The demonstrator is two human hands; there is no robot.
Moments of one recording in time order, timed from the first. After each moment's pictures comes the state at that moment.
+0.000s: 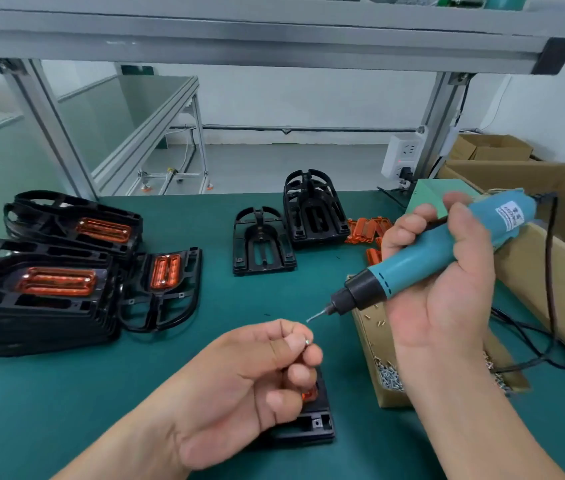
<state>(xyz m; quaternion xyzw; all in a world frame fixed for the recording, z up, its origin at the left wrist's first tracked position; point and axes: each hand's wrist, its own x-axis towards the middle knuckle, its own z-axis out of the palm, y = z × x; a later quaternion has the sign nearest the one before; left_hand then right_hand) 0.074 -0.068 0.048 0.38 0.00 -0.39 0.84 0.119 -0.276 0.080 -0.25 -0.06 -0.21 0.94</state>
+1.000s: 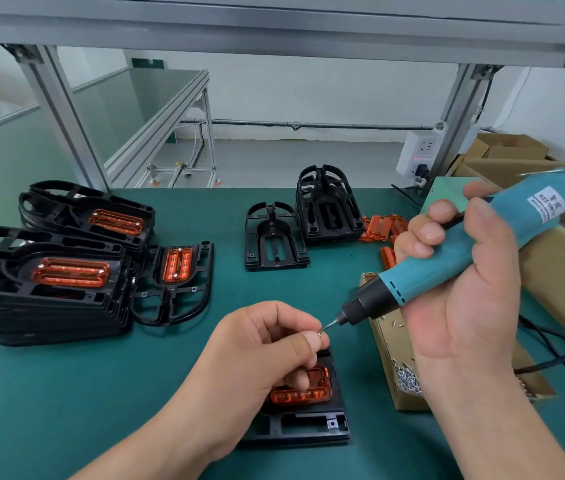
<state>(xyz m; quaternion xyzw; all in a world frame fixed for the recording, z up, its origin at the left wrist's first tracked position) 0.072 -0.071 0.043 0.64 -0.03 -0.14 0.76 0.112 -0.268 0.083 -0.33 -0.13 -0.20 0.91</state>
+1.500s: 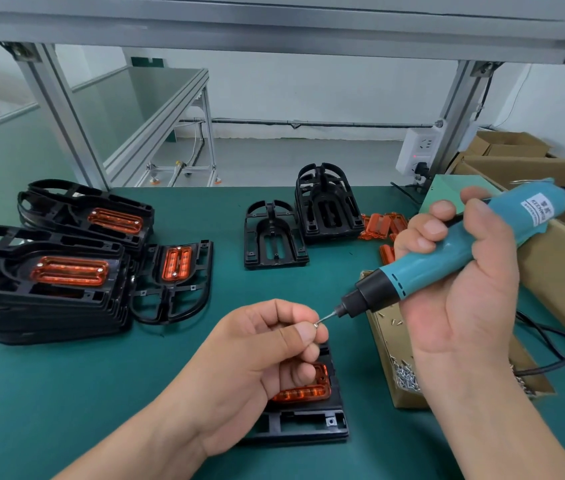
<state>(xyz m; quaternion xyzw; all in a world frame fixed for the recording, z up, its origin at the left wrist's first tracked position) 0.076 -0.068 0.043 0.48 -0.03 -0.23 0.85 0.115 -0.270 0.081 -0.29 -0.09 -0.19 0.93</state>
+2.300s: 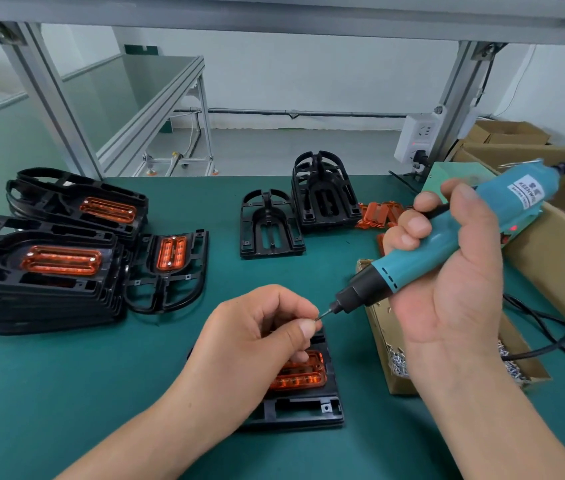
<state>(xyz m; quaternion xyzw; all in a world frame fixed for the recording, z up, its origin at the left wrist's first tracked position) 0.074 -0.069 0.031 0.76 -0.09 -0.05 0.64 0.113 -0.265 0.076 -0.32 -0.05 -0.19 0.92</state>
